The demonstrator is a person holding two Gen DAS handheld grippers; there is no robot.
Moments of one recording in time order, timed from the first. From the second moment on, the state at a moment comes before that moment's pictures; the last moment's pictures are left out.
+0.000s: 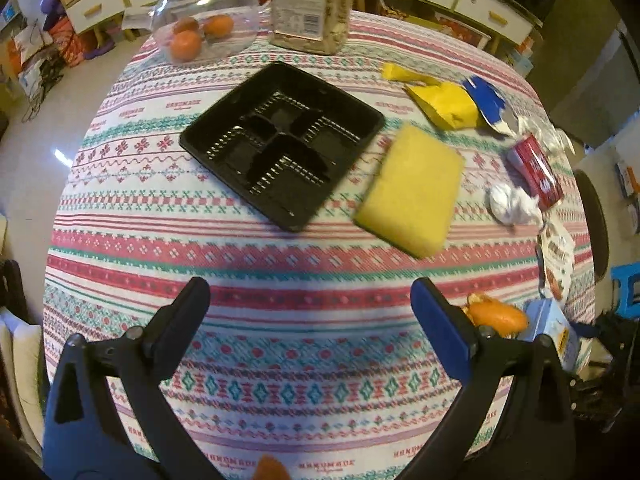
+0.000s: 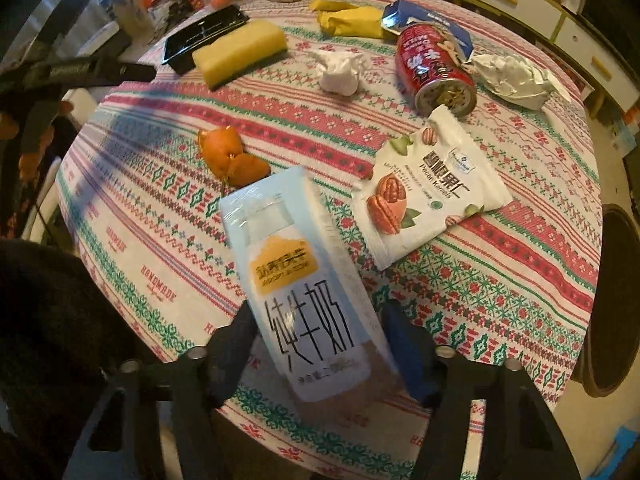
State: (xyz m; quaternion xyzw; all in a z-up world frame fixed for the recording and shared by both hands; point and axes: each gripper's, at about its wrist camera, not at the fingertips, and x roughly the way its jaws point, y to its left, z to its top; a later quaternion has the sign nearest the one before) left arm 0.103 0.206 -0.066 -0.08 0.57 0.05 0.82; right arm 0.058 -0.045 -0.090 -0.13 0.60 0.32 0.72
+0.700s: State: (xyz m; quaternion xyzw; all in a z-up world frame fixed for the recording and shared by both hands) left arm 0.157 0.226 -0.091 0.04 0.53 0.00 0.85; right arm 0.095 -0.112 -0.023 -0.03 0.54 0.28 0.79
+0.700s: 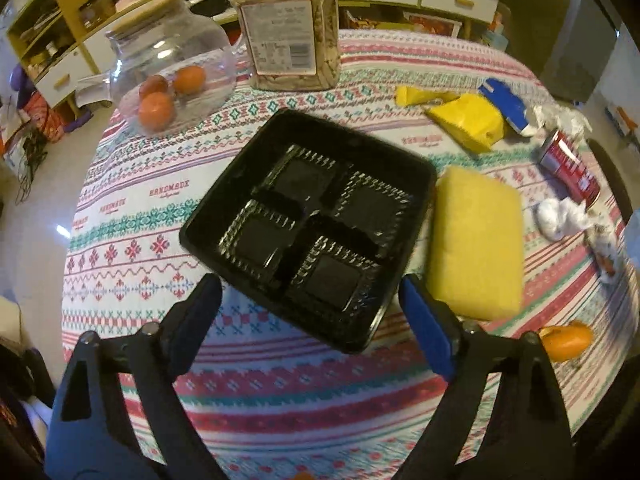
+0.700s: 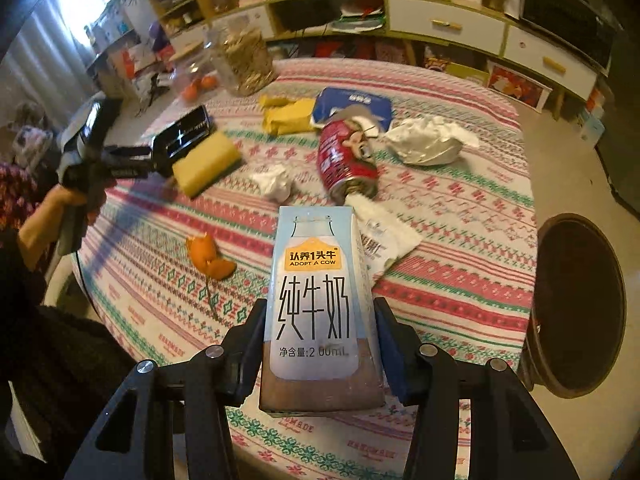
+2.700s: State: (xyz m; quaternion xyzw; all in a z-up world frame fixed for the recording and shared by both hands) left arm 0.134 0.035 -0.010 0.09 0.46 -0.10 0.88; right arm 0.109 -0.251 -0.011 0.02 0.50 0.13 0.85
